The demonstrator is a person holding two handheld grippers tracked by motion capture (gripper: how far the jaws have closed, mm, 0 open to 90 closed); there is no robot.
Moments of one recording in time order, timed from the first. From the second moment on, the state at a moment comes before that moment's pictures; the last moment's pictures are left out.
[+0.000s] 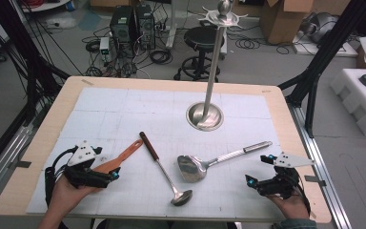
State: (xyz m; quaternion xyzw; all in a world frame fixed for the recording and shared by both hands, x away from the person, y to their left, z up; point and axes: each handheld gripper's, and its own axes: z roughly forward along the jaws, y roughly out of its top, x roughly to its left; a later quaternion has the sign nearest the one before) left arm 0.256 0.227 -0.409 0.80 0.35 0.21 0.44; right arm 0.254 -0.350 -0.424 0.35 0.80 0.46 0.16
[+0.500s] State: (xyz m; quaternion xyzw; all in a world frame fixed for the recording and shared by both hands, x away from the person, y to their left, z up) left arm 0.255 0.228 -0.409 0.80 0.35 0.21 0.44; right arm 0.254 -0.352 -0.422 0.35 0.79 0.47 0.15
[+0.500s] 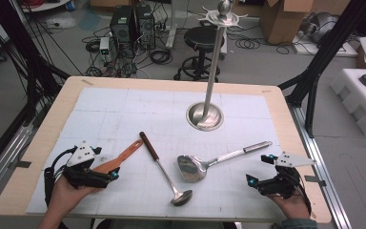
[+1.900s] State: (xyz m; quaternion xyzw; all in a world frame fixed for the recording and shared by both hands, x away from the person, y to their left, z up) left arm 0.245 0.234 -0.410 0.80 0.36 0.21 0.44; right arm 0.282 -0.331 -0.400 0.30 0.83 0.46 0.11
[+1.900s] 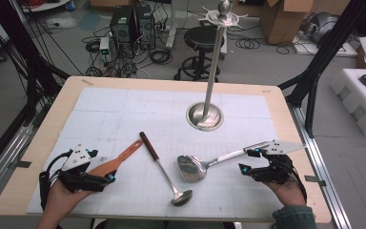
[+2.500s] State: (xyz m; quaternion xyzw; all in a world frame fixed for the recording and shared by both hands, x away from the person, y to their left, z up) left arm 0.246 0.235 -0.410 0.80 0.36 0.21 0.44; right arm 0.302 -0.285 -0.408 0.21 0.89 0.40 0.04
